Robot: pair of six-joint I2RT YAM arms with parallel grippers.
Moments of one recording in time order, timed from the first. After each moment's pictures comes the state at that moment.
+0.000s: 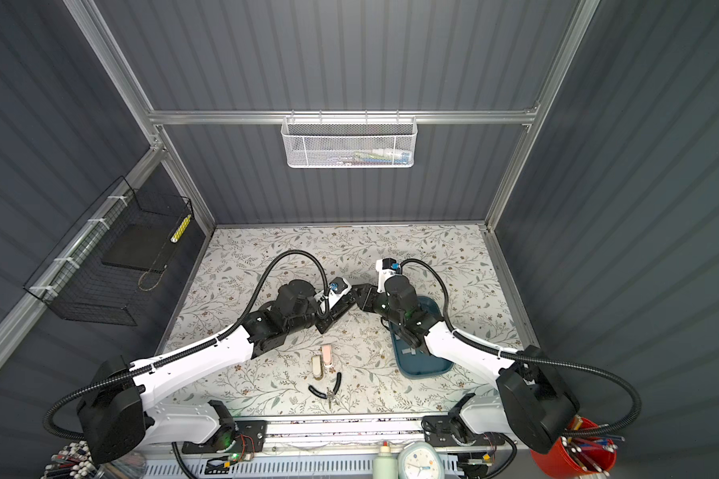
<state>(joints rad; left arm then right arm) -0.86 1.31 0.87 -0.08 0.01 0.23 0.66 1.32 0.70 0.29 -0.12 0.80</state>
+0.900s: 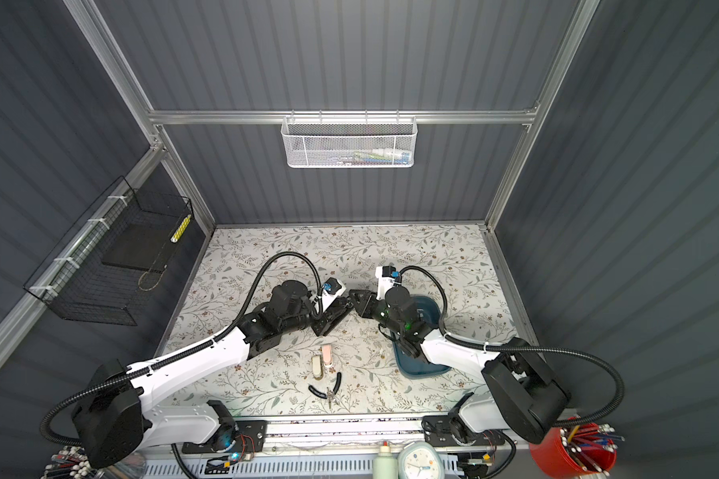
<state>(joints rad) -0.81 1.29 0.82 -0.06 0.13 0.19 0.68 1.39 0.57 0.56 -0.10 0.83</state>
